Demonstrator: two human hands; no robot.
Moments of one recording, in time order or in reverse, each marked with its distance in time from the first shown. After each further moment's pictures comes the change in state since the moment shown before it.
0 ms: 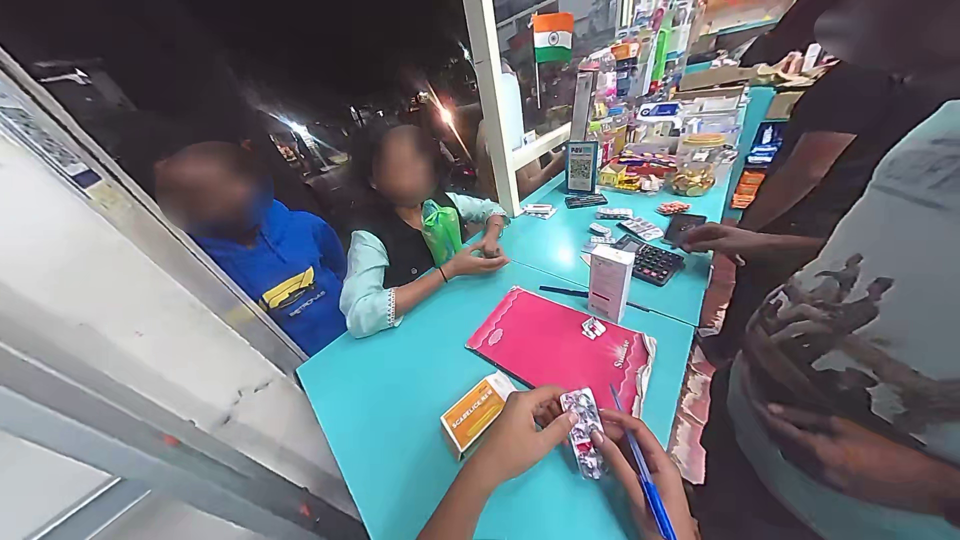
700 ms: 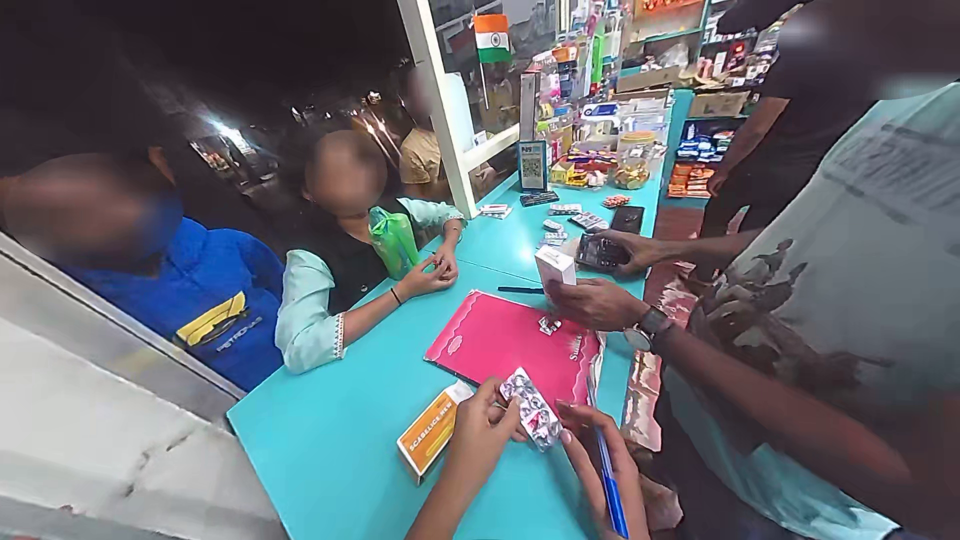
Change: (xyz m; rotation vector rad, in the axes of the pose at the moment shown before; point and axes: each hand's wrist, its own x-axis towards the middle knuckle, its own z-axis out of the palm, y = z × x) left_hand 0.002 0.002 0.017 -0.056 0.315 -0.116; right_hand -0.004 0.008 0.002 -0.081 0.111 -0.173
